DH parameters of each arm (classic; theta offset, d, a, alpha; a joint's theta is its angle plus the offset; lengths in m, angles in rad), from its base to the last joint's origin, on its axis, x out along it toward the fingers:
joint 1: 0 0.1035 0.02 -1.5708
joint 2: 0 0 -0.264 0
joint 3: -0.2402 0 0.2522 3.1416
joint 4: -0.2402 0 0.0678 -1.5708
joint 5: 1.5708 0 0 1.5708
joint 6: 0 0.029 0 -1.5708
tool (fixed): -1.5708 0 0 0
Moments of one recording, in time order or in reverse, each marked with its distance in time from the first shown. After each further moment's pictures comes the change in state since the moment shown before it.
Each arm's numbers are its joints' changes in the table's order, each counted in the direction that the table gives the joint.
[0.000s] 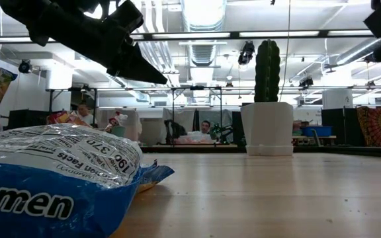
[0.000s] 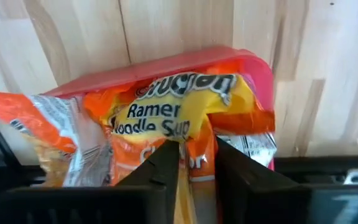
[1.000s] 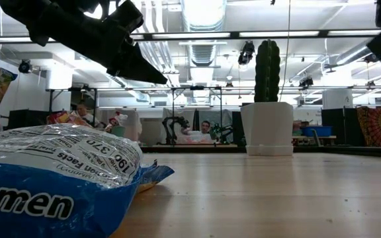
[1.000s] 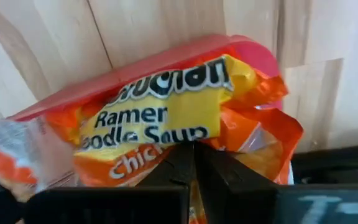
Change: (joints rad) left arm 0.000 0.000 0.000 0.000 0.000 0.000; right arm 0.002 0.000 0.114 0.096 0.008 0.117
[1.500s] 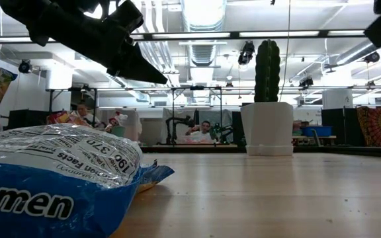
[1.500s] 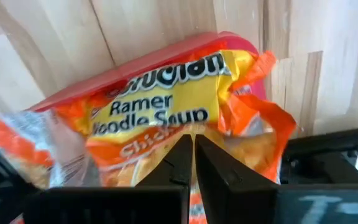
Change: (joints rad) left arm 0.000 0.000 0.000 0.001 0.000 0.000; right arm 0.000 -0.003 -0.084 -0.105 -0.010 0.022
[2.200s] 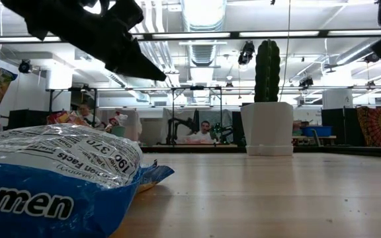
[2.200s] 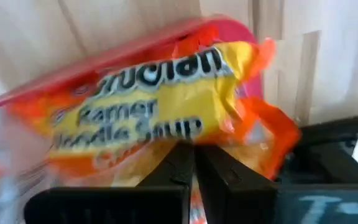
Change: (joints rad) left arm -0.022 -0.014 -0.032 -0.074 -0.001 -0.026; right arm 0.002 -0.010 0.072 0.016 0.004 0.014
